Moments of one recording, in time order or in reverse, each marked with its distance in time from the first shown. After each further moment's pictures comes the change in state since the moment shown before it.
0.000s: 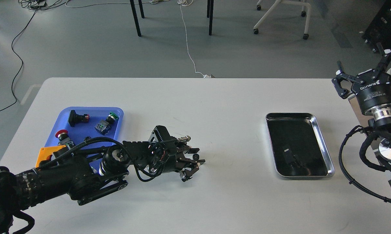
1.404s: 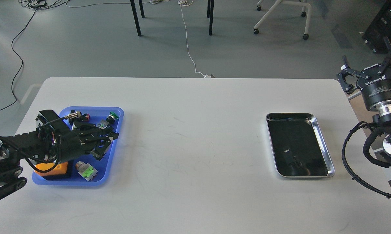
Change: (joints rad) left arm 0.184 0.621 -0.155 -0.158 -0.192 0.160 -0.099; right arm 0.016 -0.010 0.009 -0.006 0.000 0.000 0.000
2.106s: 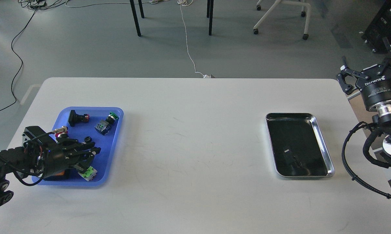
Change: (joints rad) left arm 0.058 -0.022 0.003 0.125 -0.001 0.004 -0.026; right arm 0.000 -0.001 -0.004 0.000 -0.001 0.000 0.000
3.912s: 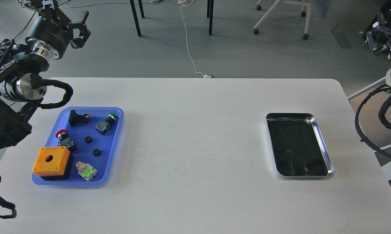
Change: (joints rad) left arm -0.369 -0.401 -0.490 0.390 -1.945 -0.411 0.058; right arm 0.217 0.017 0.049 -0.200 -0.013 0.000 0.000
